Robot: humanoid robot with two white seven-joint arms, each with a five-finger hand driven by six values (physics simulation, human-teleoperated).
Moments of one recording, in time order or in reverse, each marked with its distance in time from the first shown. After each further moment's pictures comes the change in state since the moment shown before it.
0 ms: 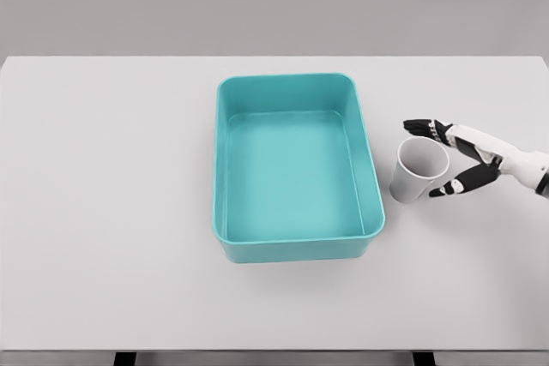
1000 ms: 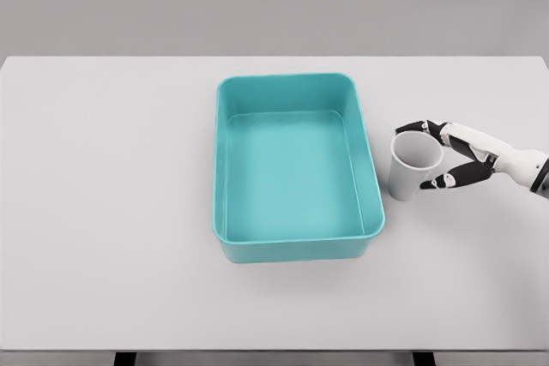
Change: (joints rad) left arm 0.000 0.000 0.000 0.000 0.000 0.000 0.000; right arm -0.002 0.003 0.000 -0.030 0.001 0.001 0.000
